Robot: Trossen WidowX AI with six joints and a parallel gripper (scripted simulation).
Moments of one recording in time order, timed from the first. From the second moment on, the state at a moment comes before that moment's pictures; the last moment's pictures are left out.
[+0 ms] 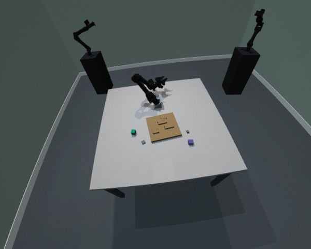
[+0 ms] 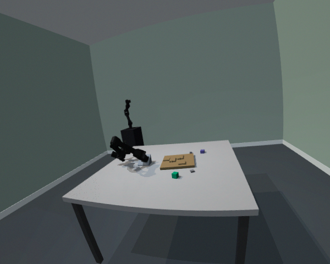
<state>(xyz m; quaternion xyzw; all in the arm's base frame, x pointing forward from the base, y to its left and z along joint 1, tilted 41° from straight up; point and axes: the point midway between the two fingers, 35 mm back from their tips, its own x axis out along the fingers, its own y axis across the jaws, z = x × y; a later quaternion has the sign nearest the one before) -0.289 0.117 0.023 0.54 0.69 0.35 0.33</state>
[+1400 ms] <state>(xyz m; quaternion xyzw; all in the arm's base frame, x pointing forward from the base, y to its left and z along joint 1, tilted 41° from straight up) -0.327 0.049 0.029 0.41 0.72 0.44 0.34</state>
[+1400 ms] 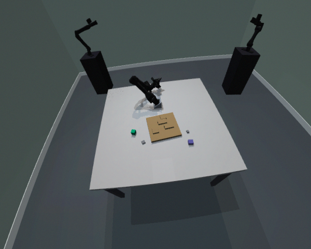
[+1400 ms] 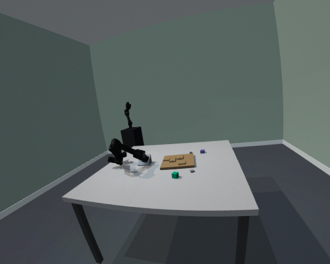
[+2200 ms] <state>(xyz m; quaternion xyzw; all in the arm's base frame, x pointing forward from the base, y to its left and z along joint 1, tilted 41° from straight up) -0.353 0.012 0.052 0.33 0.75 0.47 0.33</state>
